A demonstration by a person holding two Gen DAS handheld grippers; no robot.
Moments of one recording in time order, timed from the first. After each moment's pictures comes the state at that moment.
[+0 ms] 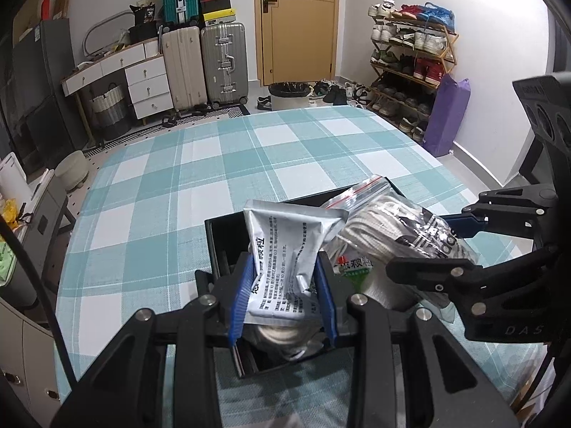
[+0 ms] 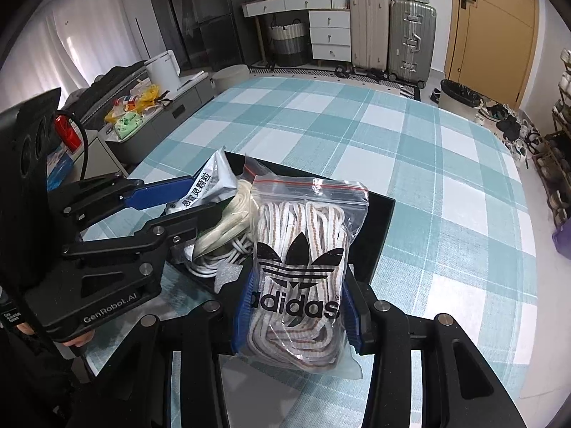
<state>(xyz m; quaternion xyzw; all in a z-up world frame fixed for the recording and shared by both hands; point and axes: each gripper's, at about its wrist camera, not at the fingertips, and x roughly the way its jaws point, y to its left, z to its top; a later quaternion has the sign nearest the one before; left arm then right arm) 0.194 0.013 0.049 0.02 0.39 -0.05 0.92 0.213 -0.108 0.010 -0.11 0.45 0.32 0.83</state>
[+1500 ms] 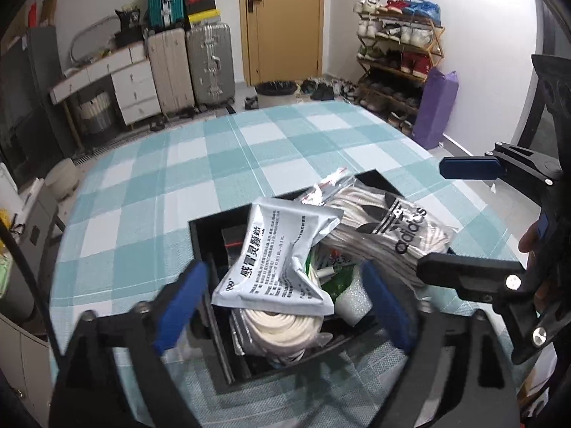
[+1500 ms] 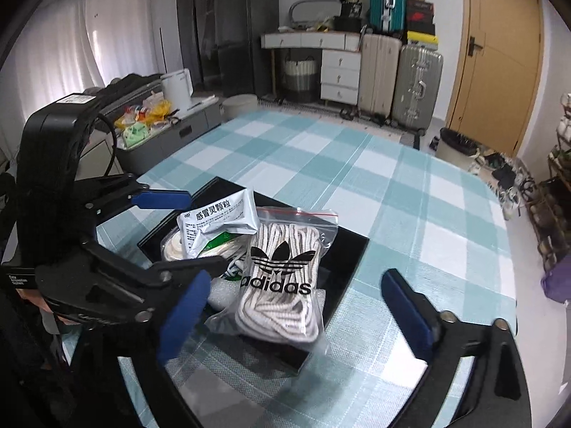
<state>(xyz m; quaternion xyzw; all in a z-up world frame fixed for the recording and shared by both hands) 0.189 0.010 0.045 0.03 0.38 -0.07 0.92 0.203 -0.127 0.023 -0.14 0.35 0.34 0.86</state>
